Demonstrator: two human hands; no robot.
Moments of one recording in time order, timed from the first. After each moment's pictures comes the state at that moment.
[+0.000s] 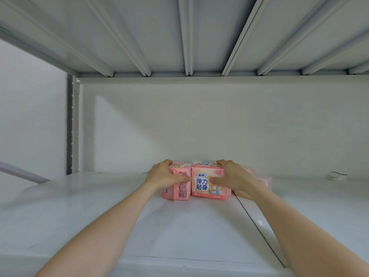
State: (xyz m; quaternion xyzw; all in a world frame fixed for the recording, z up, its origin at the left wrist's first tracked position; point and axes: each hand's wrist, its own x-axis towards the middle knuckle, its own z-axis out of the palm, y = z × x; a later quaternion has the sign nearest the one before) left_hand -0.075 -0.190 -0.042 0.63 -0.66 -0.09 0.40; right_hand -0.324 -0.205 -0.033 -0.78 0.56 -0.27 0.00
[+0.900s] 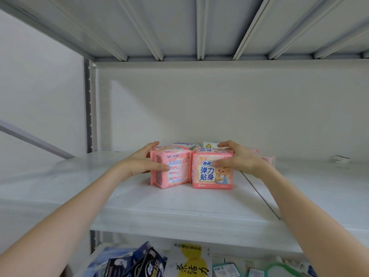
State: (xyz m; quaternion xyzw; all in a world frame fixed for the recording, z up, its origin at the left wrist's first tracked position) left_hand 0.012 -0.086 -0.051 0.53 -0.67 -0.31 0.42; right_hand -0.309 -0.125 -0.034 -0.76 0.45 -0.38 0.28
